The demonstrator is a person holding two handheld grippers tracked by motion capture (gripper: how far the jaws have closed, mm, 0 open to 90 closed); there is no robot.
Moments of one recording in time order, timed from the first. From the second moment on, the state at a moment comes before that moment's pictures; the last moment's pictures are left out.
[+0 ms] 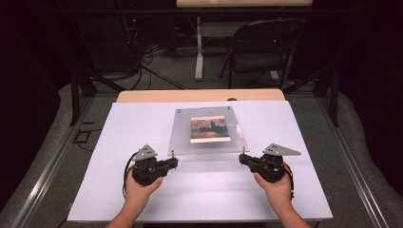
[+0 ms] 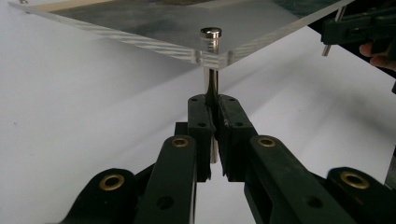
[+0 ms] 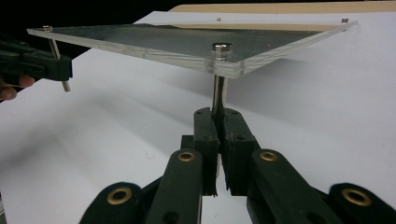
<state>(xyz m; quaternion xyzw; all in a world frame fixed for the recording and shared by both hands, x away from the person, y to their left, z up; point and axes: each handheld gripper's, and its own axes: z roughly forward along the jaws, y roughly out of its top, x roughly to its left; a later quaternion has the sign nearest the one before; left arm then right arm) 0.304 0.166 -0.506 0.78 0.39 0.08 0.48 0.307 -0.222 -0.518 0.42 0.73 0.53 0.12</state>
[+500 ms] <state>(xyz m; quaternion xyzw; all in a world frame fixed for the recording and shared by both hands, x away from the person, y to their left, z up) 0.328 0.177 -0.510 0.76 0.42 0.09 0.48 0.323 -0.206 -0.521 0.42 0.73 0.53 0.13</state>
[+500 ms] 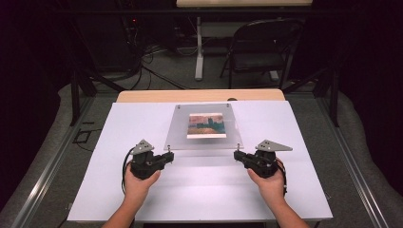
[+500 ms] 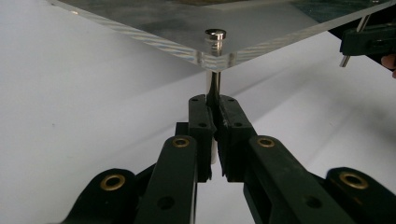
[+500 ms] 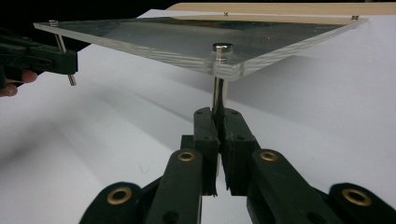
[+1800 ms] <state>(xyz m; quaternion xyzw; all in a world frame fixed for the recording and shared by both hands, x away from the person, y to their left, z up) 0.342 0.168 -0.547 0.79 0.43 0.10 0.43 0.341 -0.195 -0.556 0.44 0.75 0.47 0.14</state>
